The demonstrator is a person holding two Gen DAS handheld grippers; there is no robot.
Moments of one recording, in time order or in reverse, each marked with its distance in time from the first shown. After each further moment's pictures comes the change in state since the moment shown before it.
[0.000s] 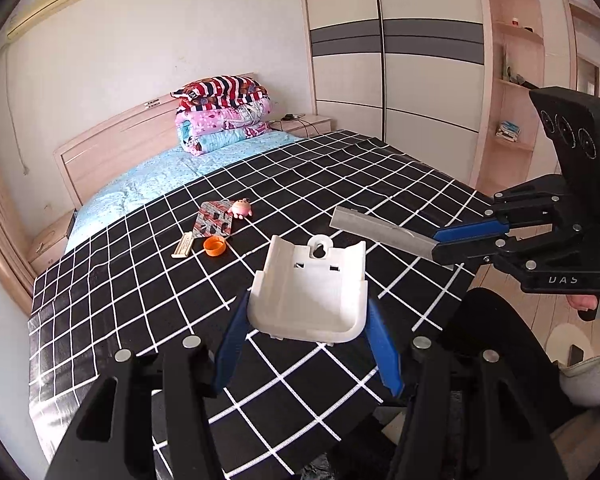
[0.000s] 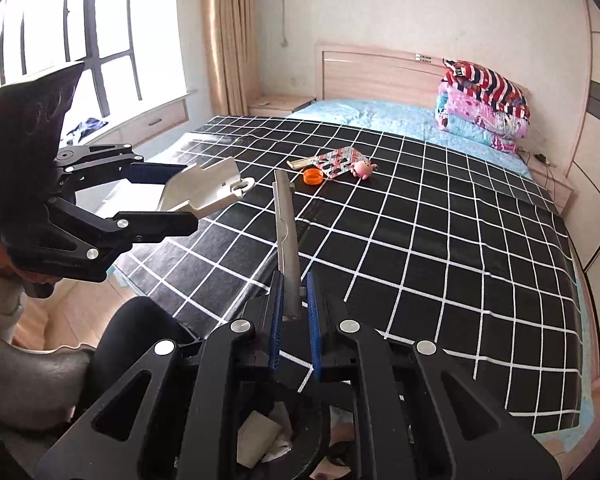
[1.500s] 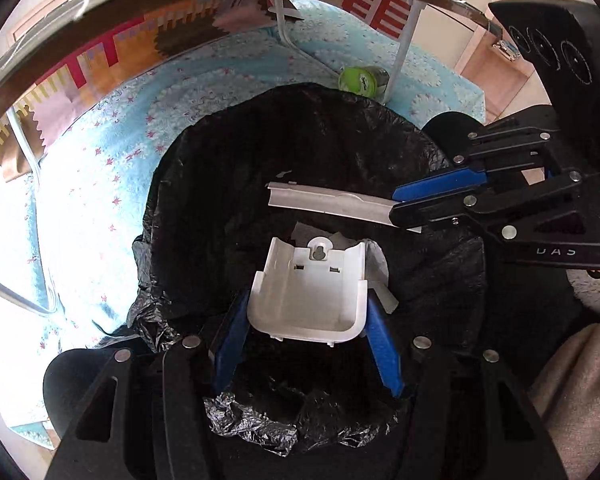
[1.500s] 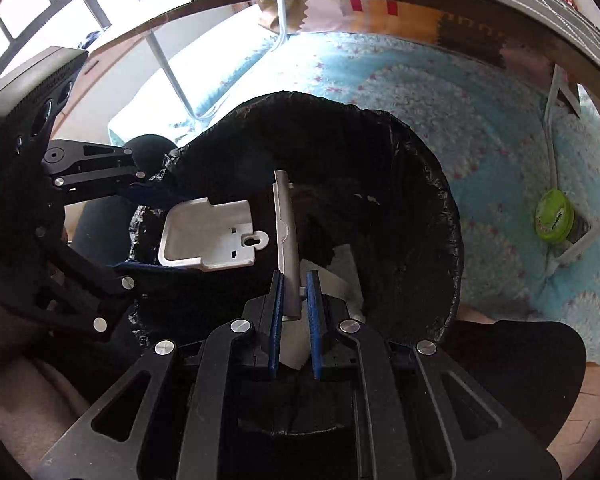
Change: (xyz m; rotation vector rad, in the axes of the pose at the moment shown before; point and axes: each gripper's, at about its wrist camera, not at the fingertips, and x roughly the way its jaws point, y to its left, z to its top) left arm 0.104 -0.077 -0.181 -0.111 0.496 -0.180; right arm 0.105 0.037 -0.155 0.064 0.461 0.133
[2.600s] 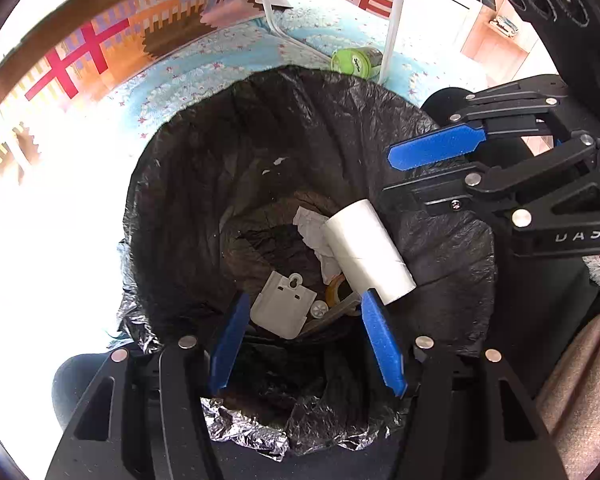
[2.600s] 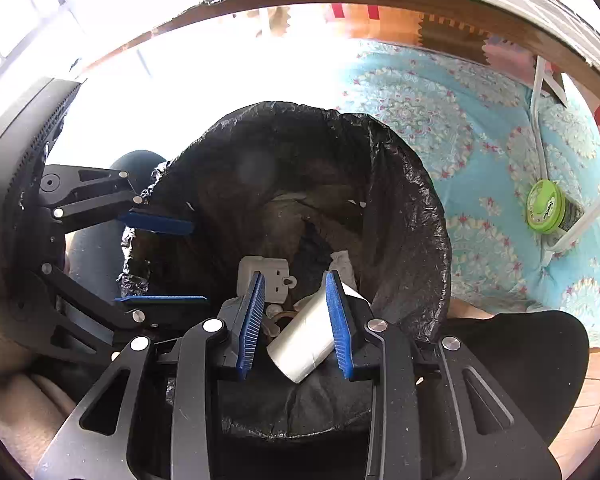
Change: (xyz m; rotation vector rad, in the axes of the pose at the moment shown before) left arm 0.009 -0.014 0.001 0.055 0.032 0.040; right arm -0.010 0.002 -0.005 0.052 -0.045 -0.018
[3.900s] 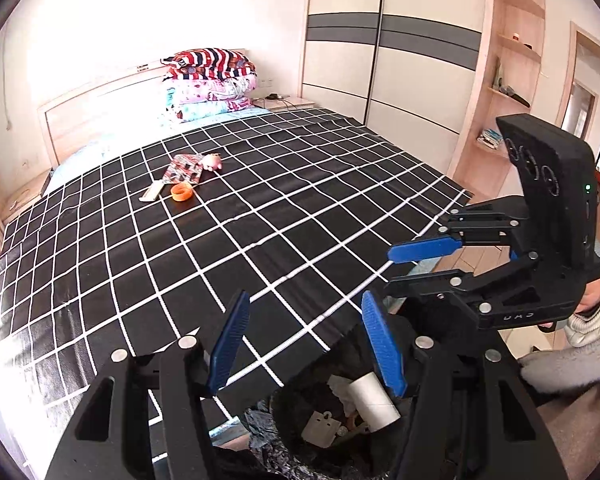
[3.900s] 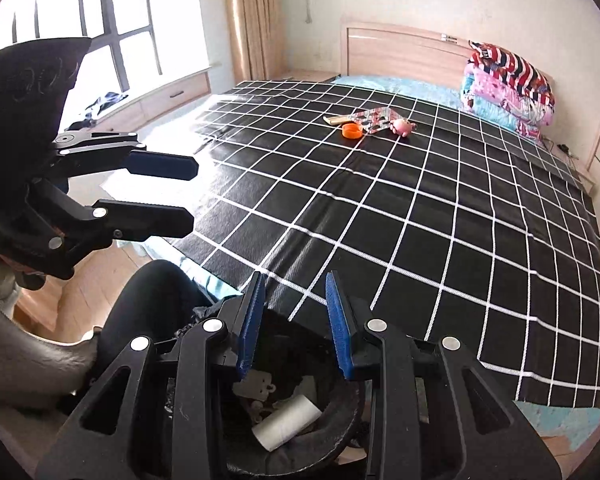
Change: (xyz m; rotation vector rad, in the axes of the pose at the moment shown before) left arm -0.187 0.054 0.070 -0.038 -0.468 0.026; right arm -0.125 0.008 0.085 -0.159 -0.334 -0.047
